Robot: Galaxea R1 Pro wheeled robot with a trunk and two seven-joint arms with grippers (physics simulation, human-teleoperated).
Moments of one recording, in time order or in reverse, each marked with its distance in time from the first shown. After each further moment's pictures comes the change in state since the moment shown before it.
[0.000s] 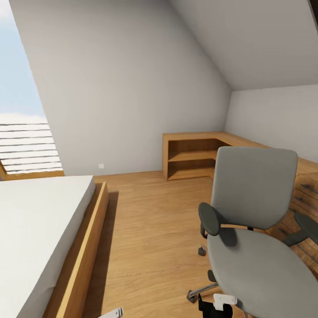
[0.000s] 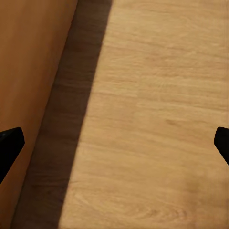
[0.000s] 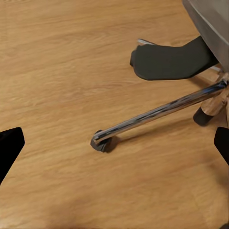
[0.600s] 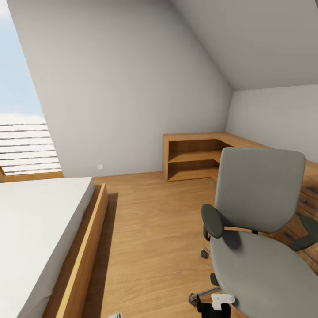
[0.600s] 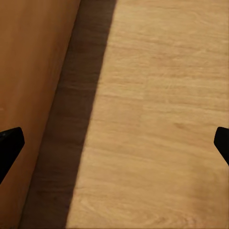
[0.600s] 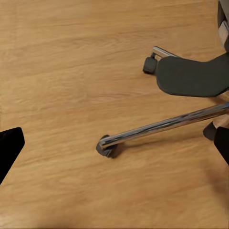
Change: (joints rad) left arm 0.000 -0.003 -0.001 0.046 -0.001 -0.001 -0.001; right arm 0.001 0.000 0.003 0.003 0.073 0.001 0.001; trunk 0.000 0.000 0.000
